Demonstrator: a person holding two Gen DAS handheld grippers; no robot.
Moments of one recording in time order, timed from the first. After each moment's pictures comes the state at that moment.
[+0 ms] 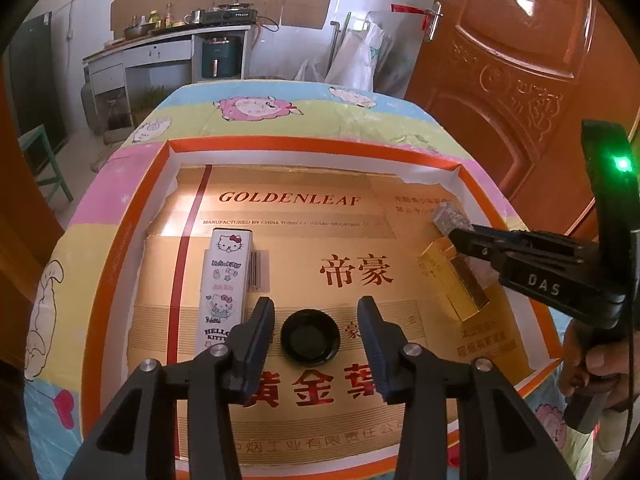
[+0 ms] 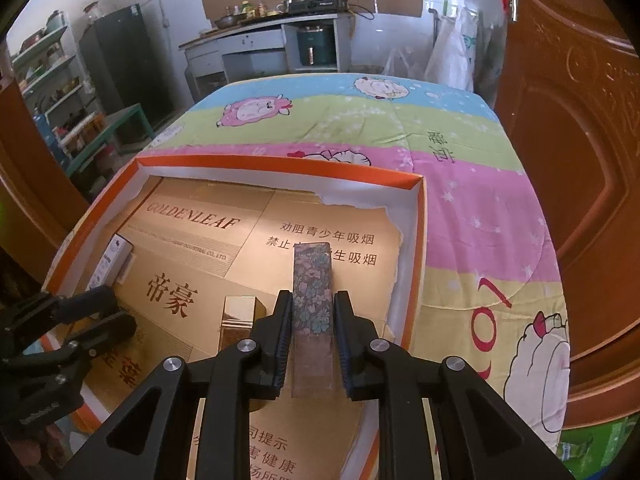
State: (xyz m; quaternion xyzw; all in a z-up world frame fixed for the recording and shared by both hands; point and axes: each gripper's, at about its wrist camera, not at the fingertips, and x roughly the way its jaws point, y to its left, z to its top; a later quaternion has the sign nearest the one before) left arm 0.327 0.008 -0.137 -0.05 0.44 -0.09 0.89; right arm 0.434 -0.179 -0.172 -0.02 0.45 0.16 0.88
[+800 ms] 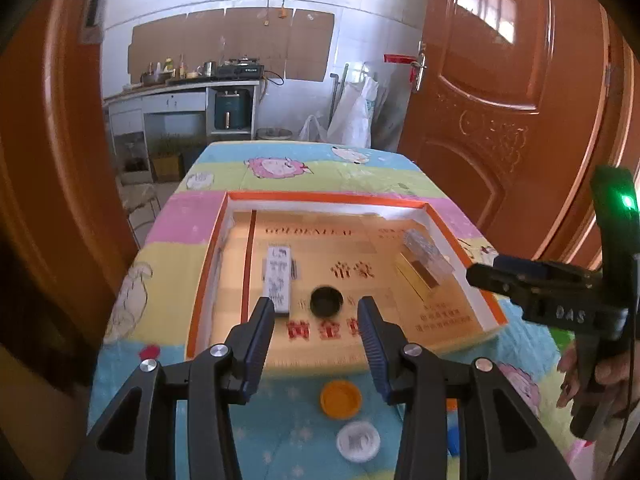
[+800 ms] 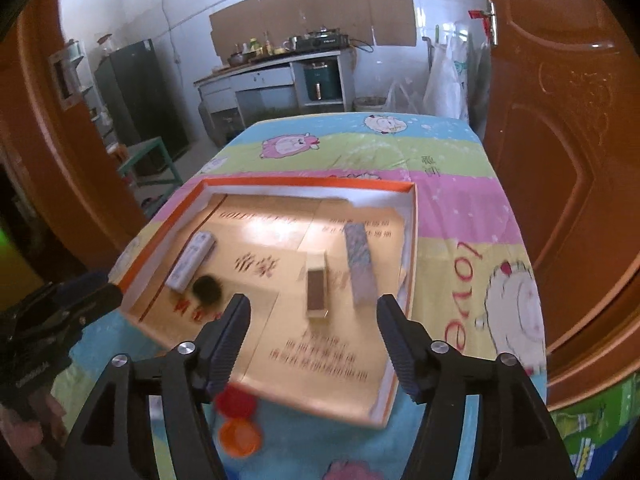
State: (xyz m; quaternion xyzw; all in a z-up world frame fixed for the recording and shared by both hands) left arm 0.231 0.036 -0.077 -0.05 0.35 -0.08 0.93; right arm 0.321 -0.187 -0.115 0.02 0.39 0.17 0.90
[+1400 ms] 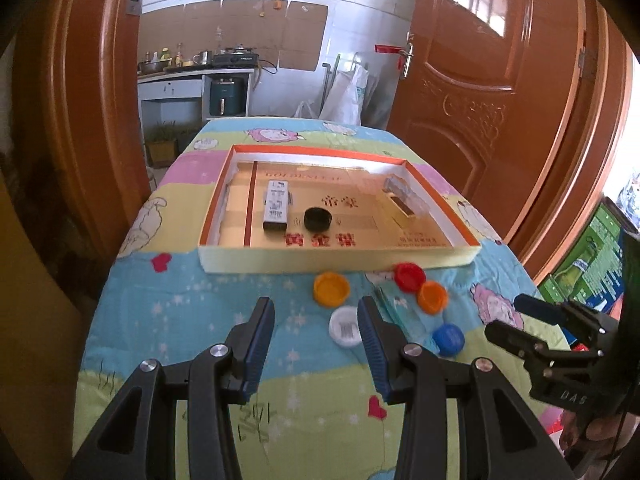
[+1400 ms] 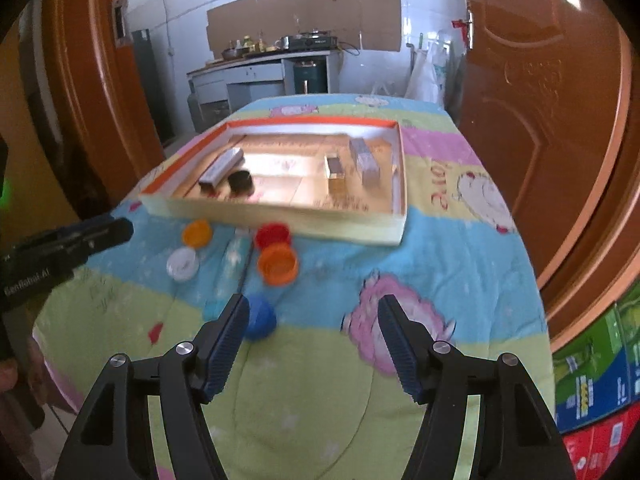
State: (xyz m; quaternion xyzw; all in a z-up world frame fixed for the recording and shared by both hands) left arm 0.154 0.043 -0.100 -0.05 0.36 -0.10 0.93; right arm 0.173 -0.175 -0.154 -0.01 0.39 0.13 0.91
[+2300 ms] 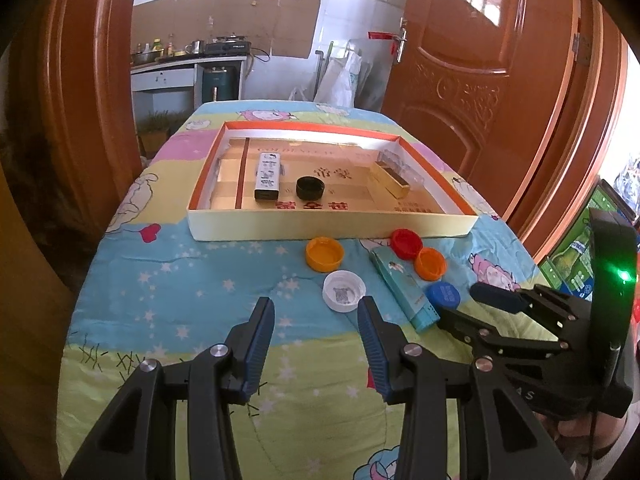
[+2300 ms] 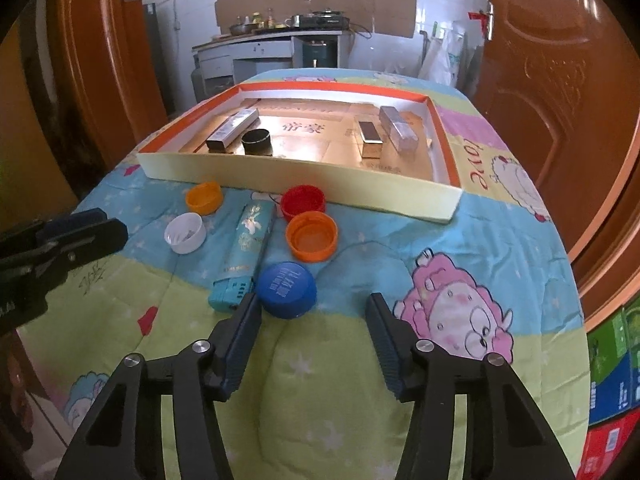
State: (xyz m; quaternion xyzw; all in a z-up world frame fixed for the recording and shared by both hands) left arm 0.145 0.040 -0.119 -0.04 0.38 -0.11 0.92; right arm 0.190 -0.137 -0.184 -0.04 0.41 0.14 0.90
